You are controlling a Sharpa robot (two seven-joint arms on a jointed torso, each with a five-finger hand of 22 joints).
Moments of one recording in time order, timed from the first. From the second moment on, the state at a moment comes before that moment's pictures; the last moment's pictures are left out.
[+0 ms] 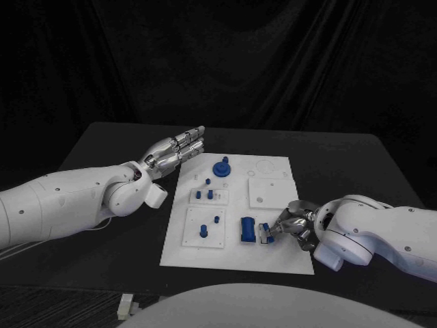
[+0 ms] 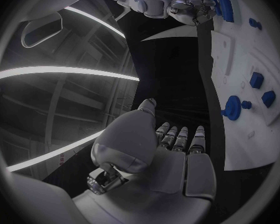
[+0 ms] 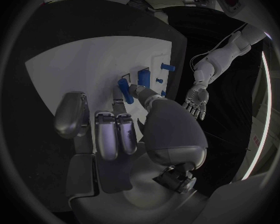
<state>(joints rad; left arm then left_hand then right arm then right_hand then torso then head) 1.10 -0.86 -0.22 1.33 -0.20 0.07 0.60 1.40 0.28 -0.17 0.19 0.51 0.10 0.03 0.02 0.02 0.00 0.07 0.01 0.00 0.00 0.10 0.00 0.00 0.17 0.00 0.22 0.00 0.00 1.12 -0.84 -0.24 1.74 -0.74 -0.23 -0.59 1.10 -0.01 0.38 -0.06 0.49 0.96 0.09 0.26 0.46 1.47 0.01 1.57 1.31 1.47 -0.06 1.56 1.31 0.08 1.47 0.04 1.10 1.31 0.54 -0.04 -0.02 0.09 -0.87</state>
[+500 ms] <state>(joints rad) 1.10 -0.86 -0.22 1.33 -0.20 0.07 0.60 1.40 0.28 -0.17 0.19 0.51 0.10 0.03 0.02 0.02 0.00 0.07 0.01 0.00 0.00 0.10 0.00 0.00 0.17 0.00 0.22 0.00 0.00 1.12 -0.83 -0.24 1.74 -0.73 -0.21 -0.60 1.05 -0.01 0.33 0.00 0.43 0.94 0.09 0.24 0.44 1.47 0.01 1.57 1.31 1.46 -0.06 1.56 1.31 0.08 1.46 0.05 1.09 1.31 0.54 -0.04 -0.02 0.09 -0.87</state>
